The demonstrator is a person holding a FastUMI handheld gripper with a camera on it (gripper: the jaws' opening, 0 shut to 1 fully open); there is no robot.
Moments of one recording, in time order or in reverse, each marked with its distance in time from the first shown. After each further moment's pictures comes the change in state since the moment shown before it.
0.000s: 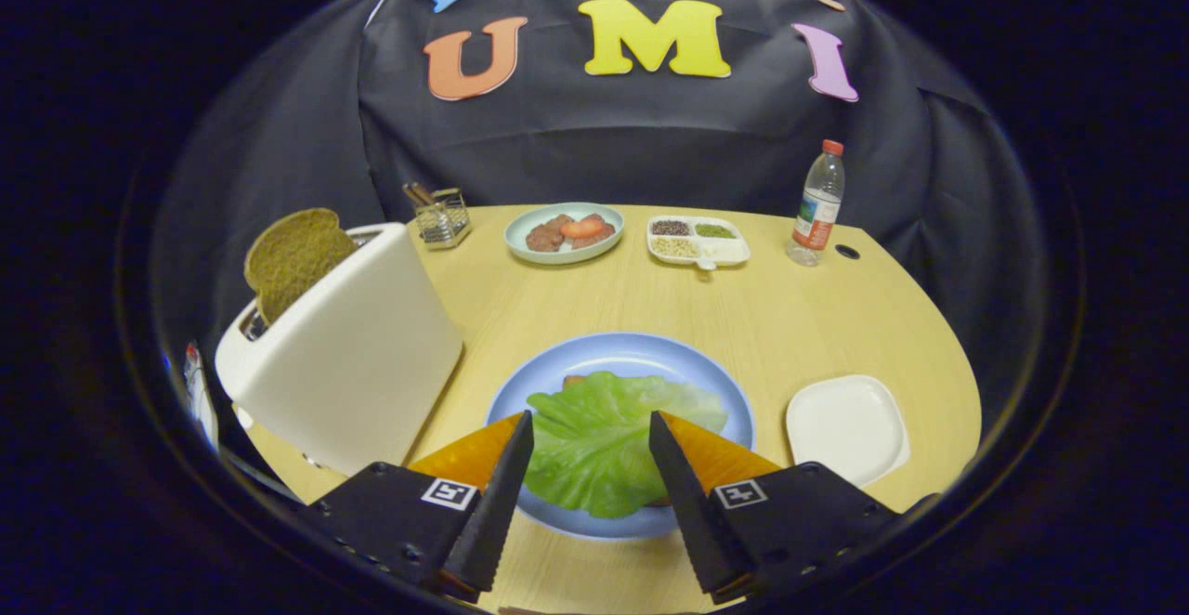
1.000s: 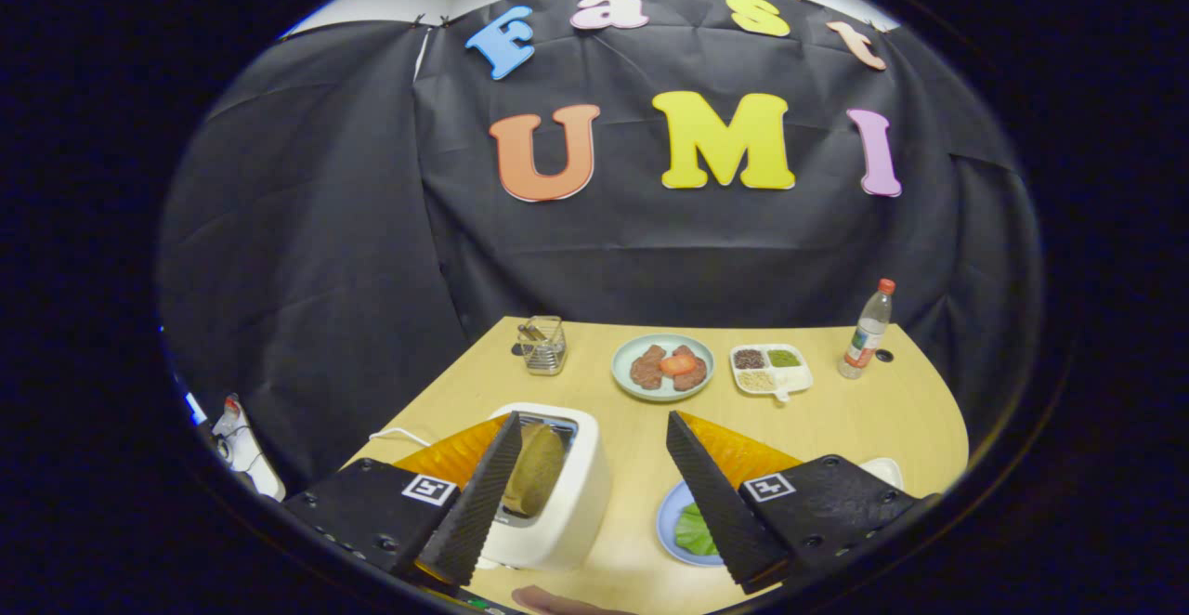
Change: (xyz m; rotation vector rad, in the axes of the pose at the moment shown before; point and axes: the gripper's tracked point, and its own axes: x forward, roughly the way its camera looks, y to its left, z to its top) arm -0.063 0.186 0.131 -0.072 -0.191 0.095
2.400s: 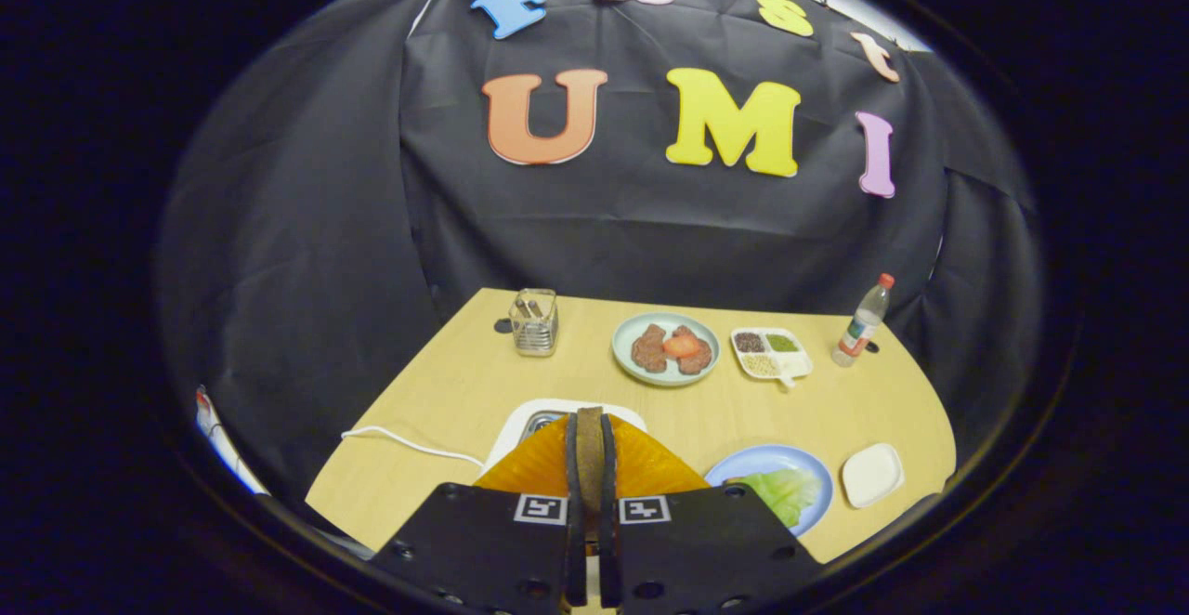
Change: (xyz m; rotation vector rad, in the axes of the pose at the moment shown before) arm 0.030 0.041 0.006 -0.018 0.061 -0.149
